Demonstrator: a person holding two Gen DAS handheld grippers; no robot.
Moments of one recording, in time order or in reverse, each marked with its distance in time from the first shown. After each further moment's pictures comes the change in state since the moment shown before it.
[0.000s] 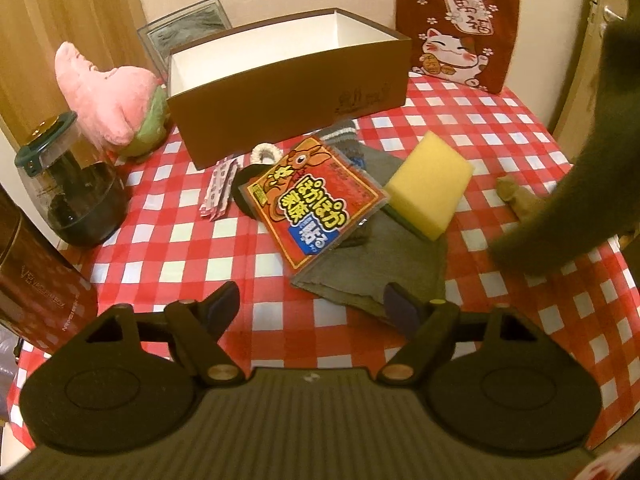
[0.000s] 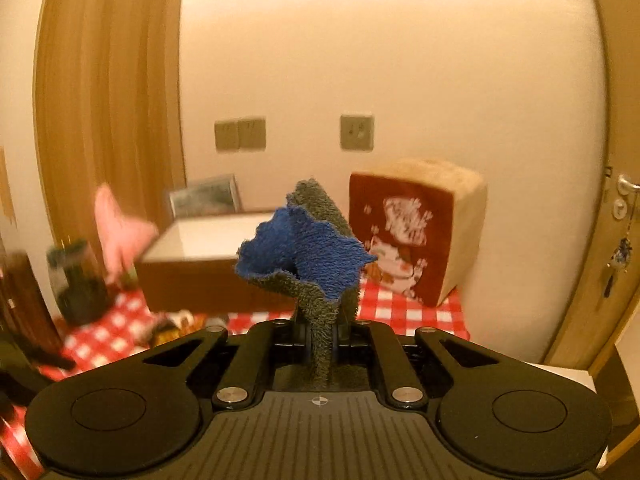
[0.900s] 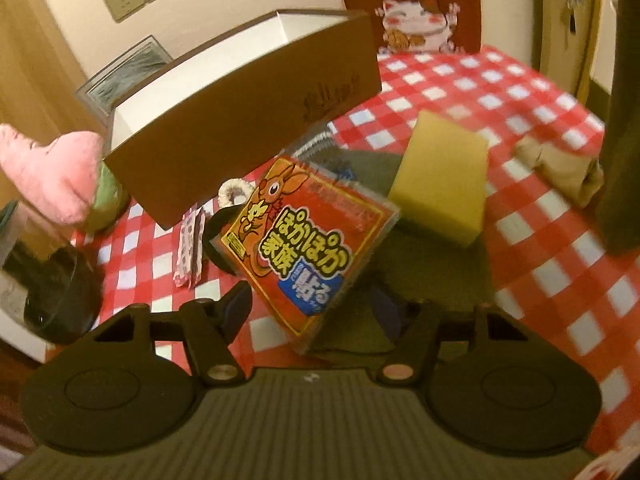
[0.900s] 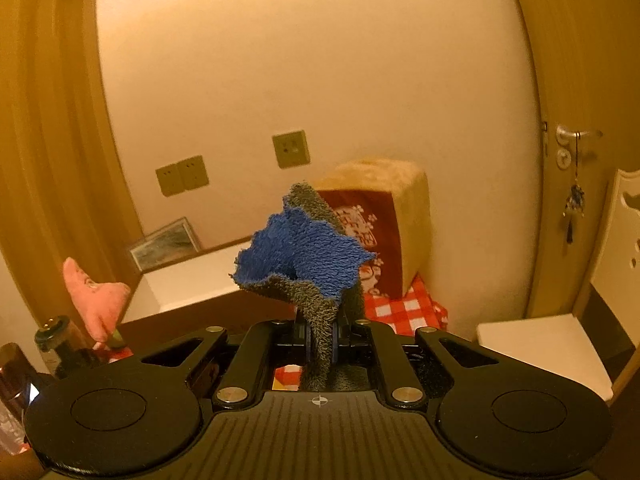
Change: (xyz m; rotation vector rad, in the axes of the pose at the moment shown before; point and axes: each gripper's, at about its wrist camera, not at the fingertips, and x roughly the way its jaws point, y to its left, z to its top) left arm 0.080 -0.015 0.015 0.279 -0.054 0.027; right arm -0.022 -0.013 0.027 0.228 0.009 -0.123
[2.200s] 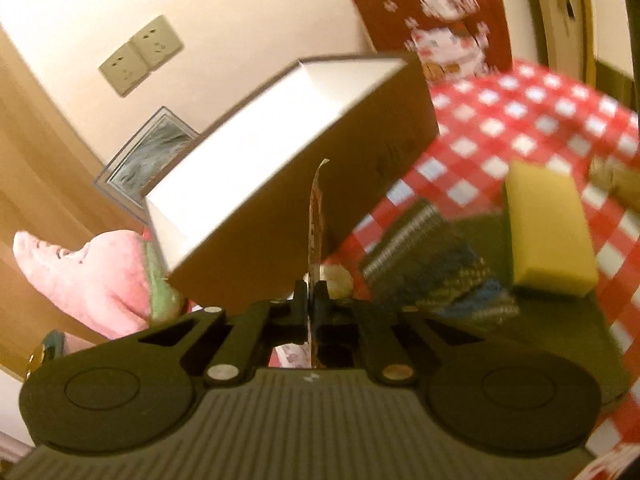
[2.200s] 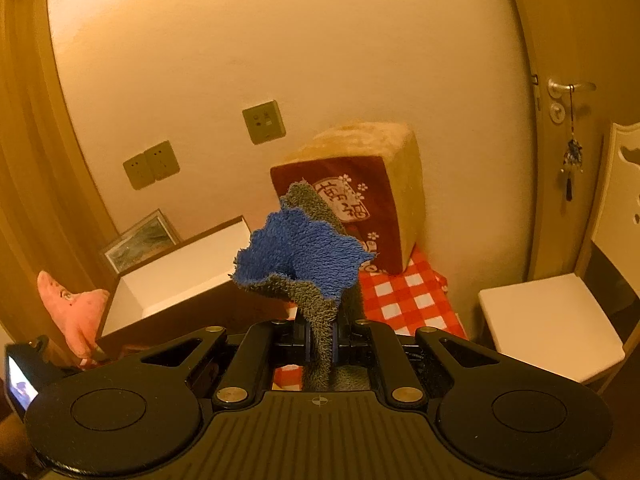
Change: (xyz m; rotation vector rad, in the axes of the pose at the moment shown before) left arm 0.014 0.076 0.054 0.150 -0.143 0.061; right arm 0.057 -0.003 0.006 0.098 0.073 -0.042
